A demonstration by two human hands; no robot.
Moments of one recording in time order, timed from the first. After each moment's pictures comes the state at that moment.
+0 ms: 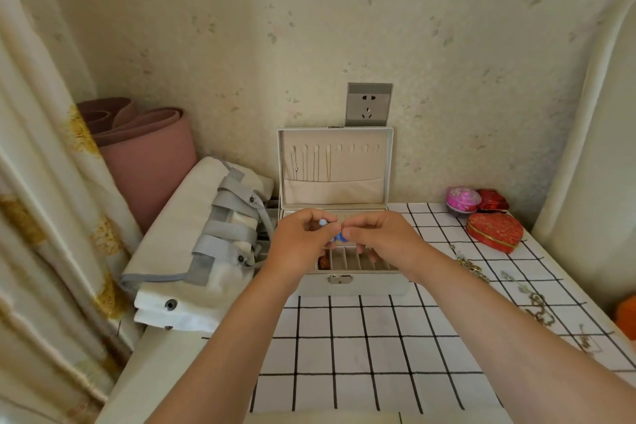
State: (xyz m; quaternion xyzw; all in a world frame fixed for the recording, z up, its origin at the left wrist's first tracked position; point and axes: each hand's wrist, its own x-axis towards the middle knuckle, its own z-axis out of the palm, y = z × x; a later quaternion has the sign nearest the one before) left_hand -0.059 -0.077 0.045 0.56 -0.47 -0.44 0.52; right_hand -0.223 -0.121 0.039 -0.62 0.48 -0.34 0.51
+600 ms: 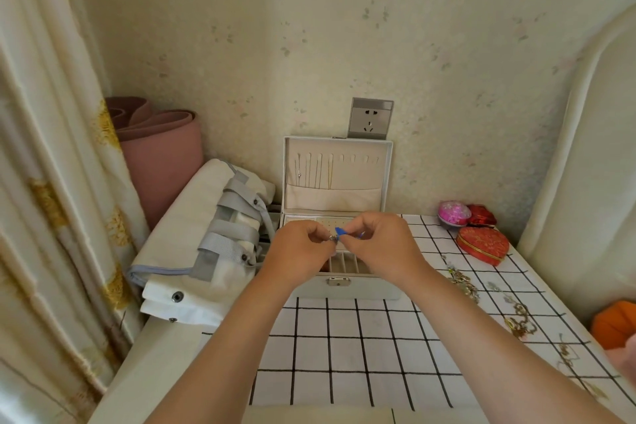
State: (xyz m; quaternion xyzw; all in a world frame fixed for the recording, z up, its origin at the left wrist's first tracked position) left_hand -0.049 -0.070 0.039 0.63 -0.59 -0.30 0.41; right_hand -0.213 -0.101 0.040 -0.73 0.51 -0.39 0.25
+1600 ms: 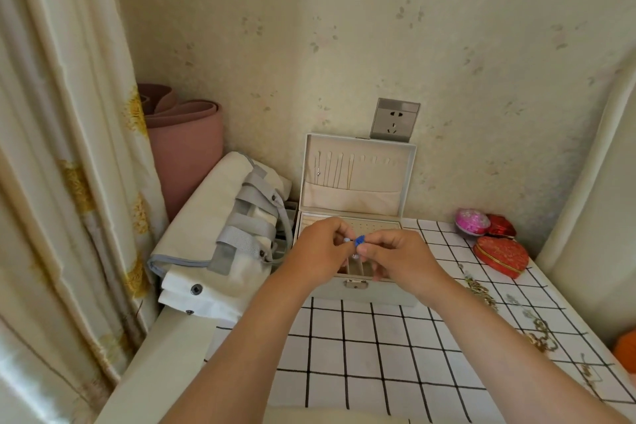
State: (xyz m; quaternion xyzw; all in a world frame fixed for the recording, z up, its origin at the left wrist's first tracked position) left_hand -0.039 -0.078 0.030 0.57 -0.64 -0.32 0.40; right_hand -0.210 -0.098 0.034 -0.66 0.47 -0.36 0.47
